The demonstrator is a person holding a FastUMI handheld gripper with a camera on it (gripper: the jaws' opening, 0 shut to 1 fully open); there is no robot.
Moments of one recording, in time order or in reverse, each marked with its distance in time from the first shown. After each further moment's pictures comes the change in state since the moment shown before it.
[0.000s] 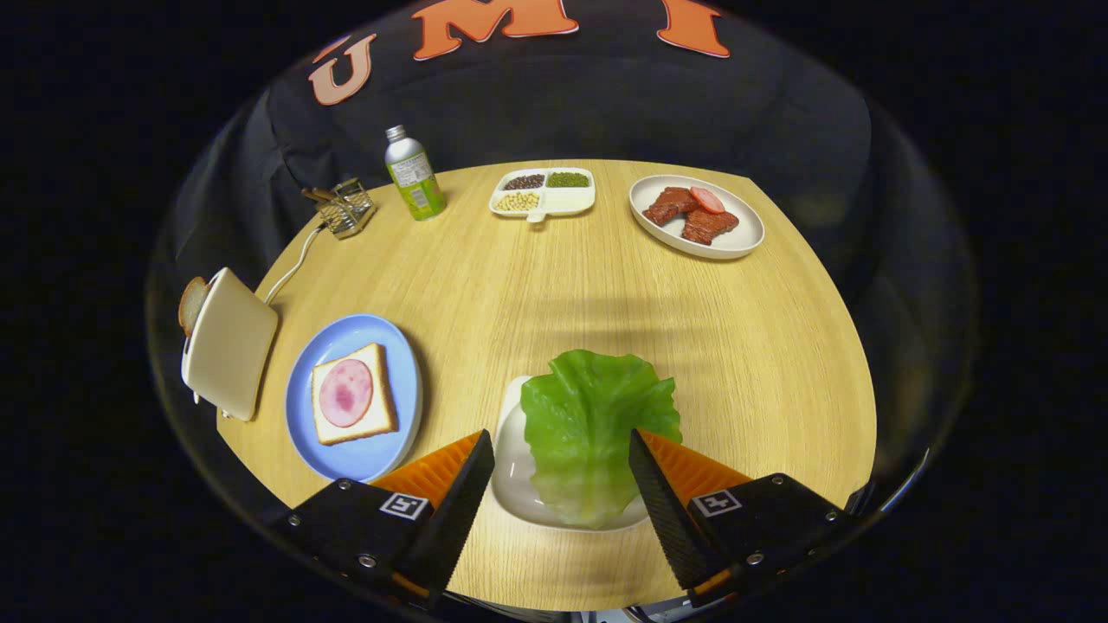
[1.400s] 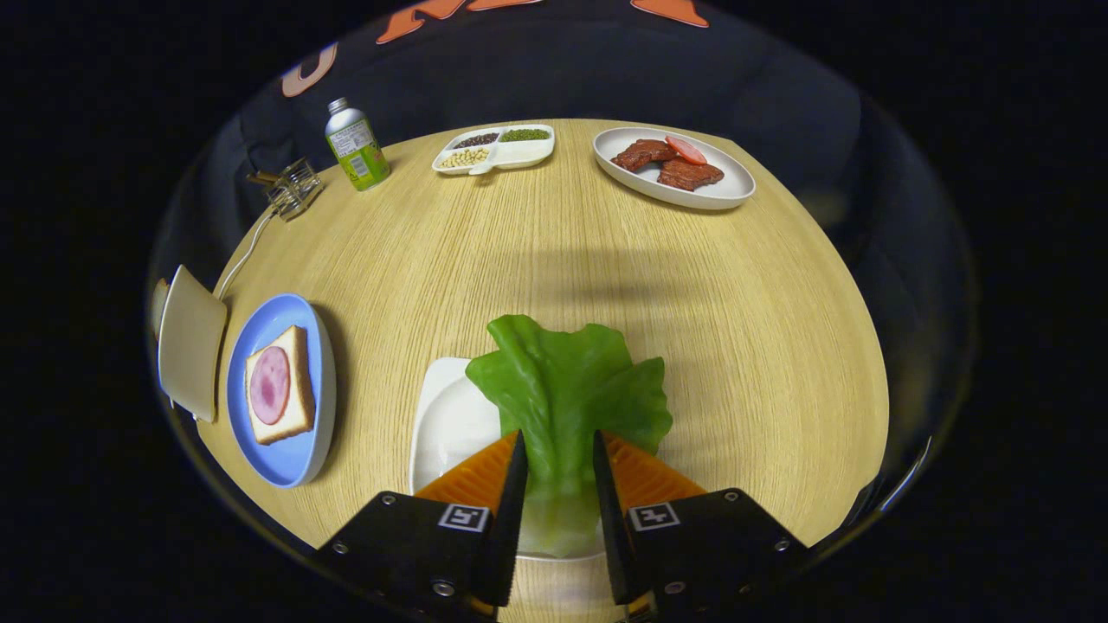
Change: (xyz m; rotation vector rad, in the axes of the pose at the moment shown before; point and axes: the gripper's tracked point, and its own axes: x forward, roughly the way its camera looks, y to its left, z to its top) arm 0.046 -0.024 -0.020 -0.004 0.040 -0.038
